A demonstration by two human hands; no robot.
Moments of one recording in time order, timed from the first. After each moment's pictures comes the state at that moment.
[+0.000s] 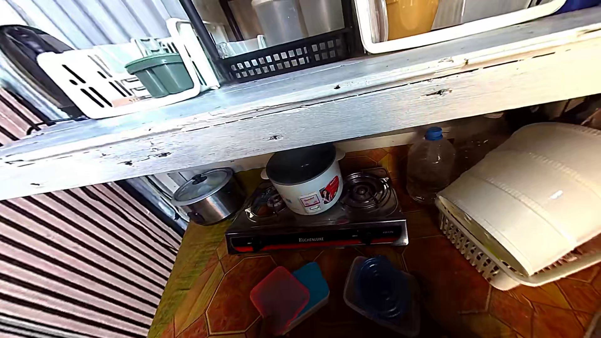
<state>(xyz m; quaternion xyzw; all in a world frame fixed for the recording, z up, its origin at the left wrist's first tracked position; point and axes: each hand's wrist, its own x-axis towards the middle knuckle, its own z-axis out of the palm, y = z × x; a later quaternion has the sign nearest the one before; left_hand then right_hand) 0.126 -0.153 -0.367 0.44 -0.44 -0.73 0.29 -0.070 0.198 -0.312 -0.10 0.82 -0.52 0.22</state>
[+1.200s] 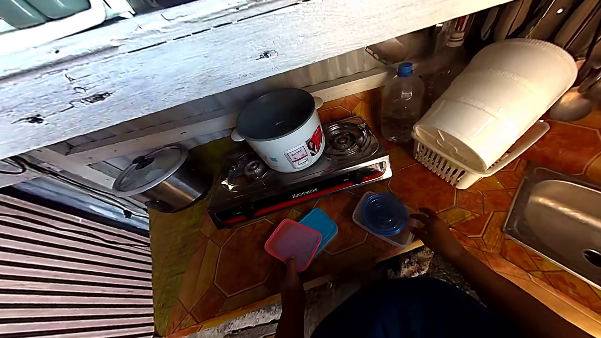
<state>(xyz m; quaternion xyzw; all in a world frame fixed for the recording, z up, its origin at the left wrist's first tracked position) 0.133 -0.171 -0.385 0.41 -0.55 -0.69 0.23 0.006 0.203 -0.323 -0.10 0.92 -0.38 0.09</state>
